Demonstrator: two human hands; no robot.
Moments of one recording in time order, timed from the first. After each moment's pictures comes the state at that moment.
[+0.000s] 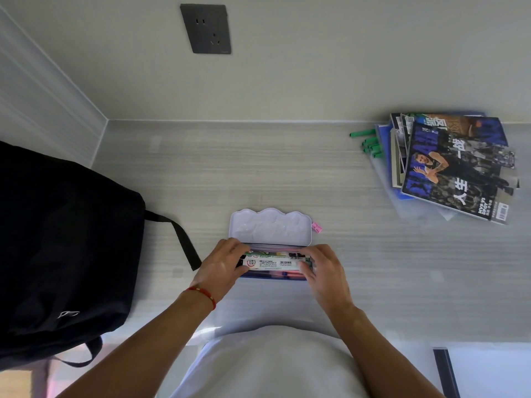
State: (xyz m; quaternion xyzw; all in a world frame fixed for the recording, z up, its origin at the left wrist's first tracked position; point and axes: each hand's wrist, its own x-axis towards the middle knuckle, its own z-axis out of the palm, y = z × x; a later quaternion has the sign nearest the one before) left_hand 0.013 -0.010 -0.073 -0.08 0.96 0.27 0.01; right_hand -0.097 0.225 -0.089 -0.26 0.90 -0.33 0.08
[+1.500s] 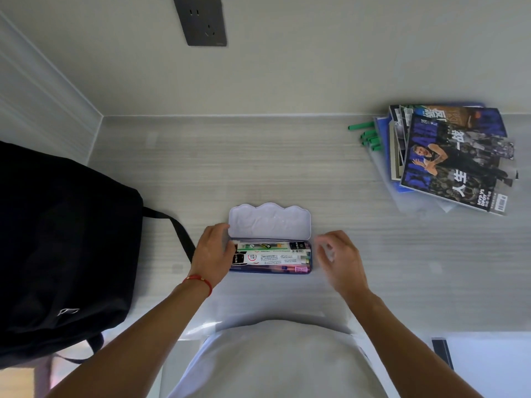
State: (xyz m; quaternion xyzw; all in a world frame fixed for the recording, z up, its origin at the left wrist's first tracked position) left_hand 0.002 -0.020 -0.075 -0.30 0.88 0.37 0.01; right_hand -0.123 0.246 -0.084 -0.23 0.90 -0.35 0.08
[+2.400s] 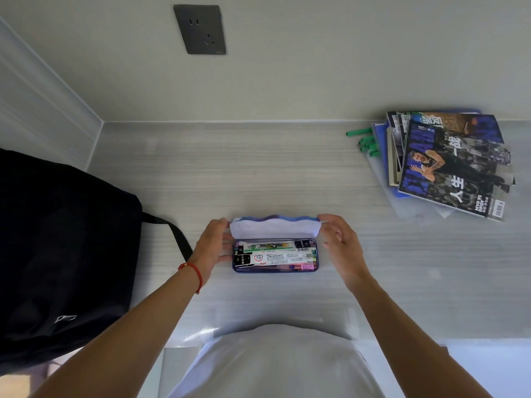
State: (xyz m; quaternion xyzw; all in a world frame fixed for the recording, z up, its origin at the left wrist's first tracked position) left_hand -0.032 -0.028 -0.054 -0.47 0.58 0.66 0.06; right_hand -0.151 0.226 -0.057 -0.01 0.81 -0.54 0.23
